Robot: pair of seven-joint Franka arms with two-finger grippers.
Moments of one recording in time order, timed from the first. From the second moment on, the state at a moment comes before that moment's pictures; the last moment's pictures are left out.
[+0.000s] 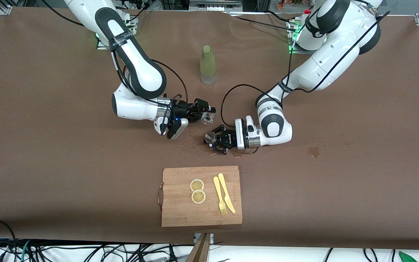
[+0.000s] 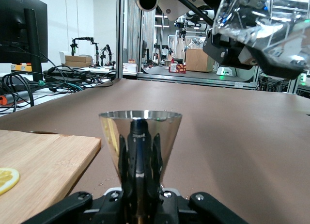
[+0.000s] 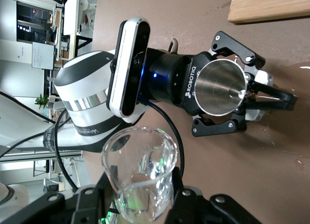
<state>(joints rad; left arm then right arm) -0.10 1.06 -0.50 -1.53 -1.66 2.32 2.57 0.45 0.53 0.14 -1.79 1.32 2.27 -0.66</state>
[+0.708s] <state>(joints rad) -0.13 1.08 -0.51 -1.53 -1.75 2.32 2.65 0.46 0.55 0.14 -1.75 1.32 2.27 -0.55</state>
